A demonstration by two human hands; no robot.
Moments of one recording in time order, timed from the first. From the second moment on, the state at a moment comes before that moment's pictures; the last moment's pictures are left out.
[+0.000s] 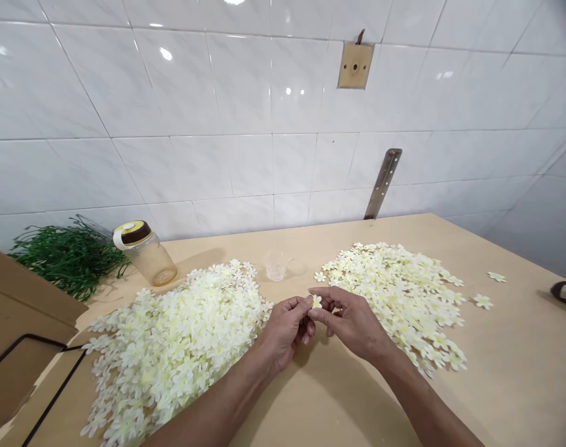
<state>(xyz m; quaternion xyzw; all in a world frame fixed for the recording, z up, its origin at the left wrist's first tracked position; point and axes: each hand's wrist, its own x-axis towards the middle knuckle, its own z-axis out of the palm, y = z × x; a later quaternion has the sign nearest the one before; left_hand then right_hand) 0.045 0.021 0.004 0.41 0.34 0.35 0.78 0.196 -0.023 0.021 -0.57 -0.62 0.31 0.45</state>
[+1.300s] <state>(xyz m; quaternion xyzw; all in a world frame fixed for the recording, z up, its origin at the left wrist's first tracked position) 0.052 0.012 0.004 0.49 0.39 0.46 0.63 0.178 -0.021 0.027 -0.54 -0.48 0.43 0.54</state>
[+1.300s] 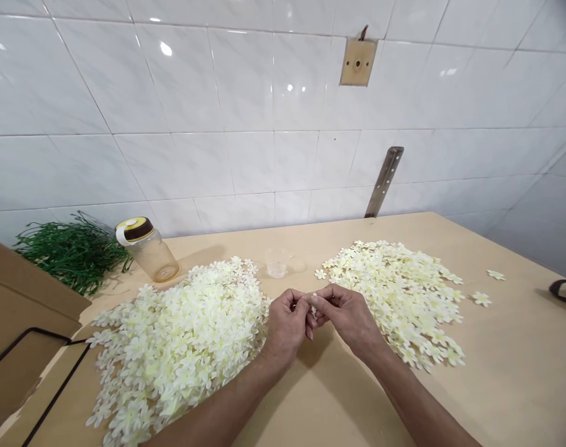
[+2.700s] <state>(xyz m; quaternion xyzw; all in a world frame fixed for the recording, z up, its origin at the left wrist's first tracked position) 0.046 0.021 0.004 0.42 0.30 0.42 0.75 0.181 -0.022 0.023 -0.54 -0.52 0.39 0.54</state>
